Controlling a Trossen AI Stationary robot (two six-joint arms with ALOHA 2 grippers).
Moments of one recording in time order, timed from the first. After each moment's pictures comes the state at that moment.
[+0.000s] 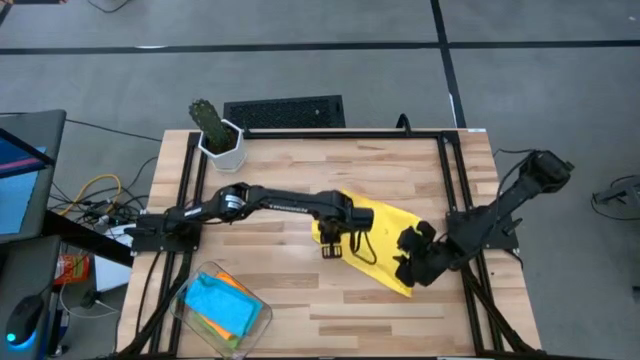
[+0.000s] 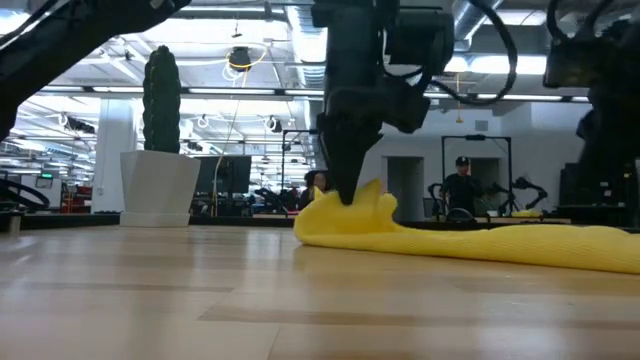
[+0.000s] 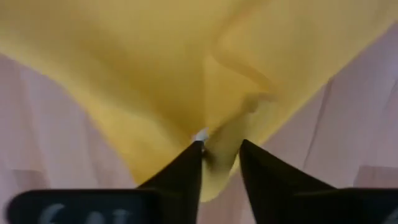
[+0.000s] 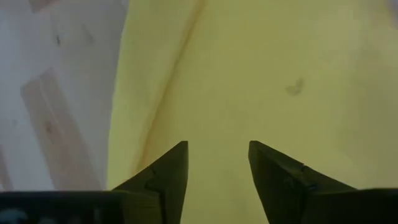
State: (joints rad) left arm -0.04 2.43 2.26 -1.36 -0.05 -0.10; right arm 0.66 1.24 0.61 -0.59 0.45 1.09
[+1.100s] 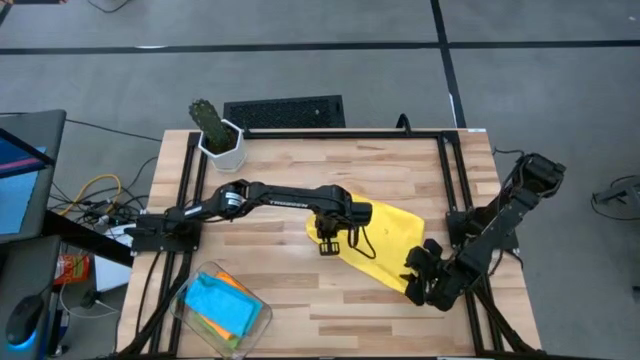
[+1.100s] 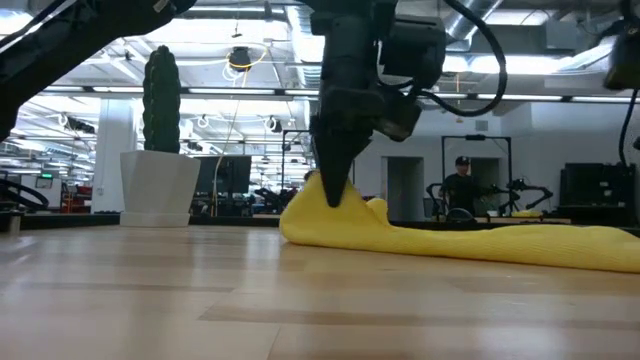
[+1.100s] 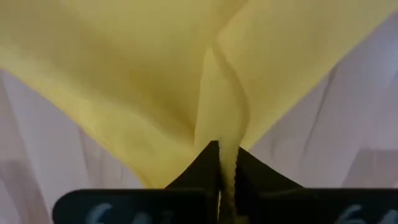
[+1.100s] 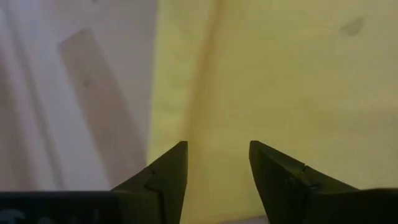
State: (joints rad) left arm -0.01 2.44 2.24 -1.41 0.02 -0.09; right arm 0.90 1.36 0.60 -0.53 0.51 1.34
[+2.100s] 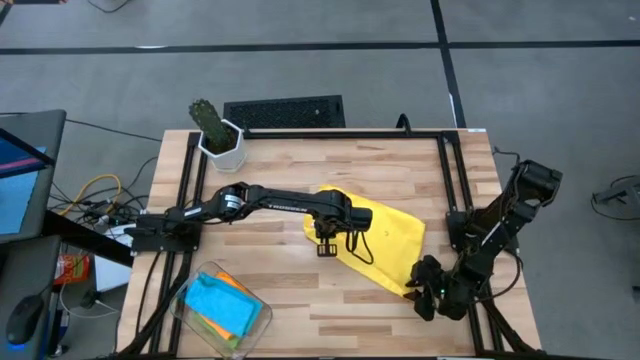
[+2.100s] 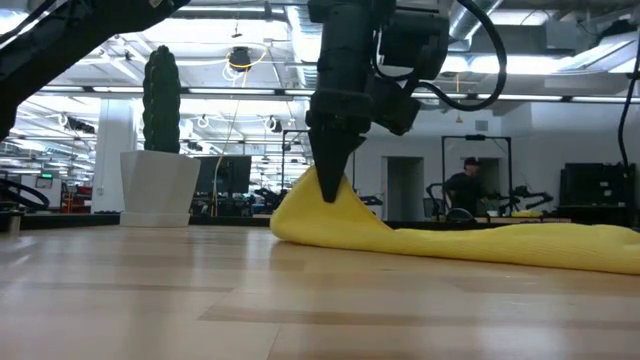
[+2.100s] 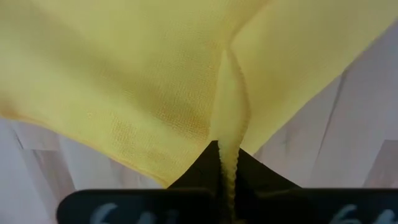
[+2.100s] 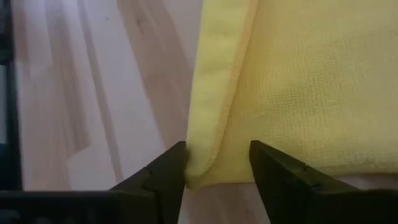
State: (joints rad) left arm -0.04 2.43 2.25 -1.43 -0.09 -0.07; right arm 1.04 1.45 0.46 -0.13 0.48 1.38
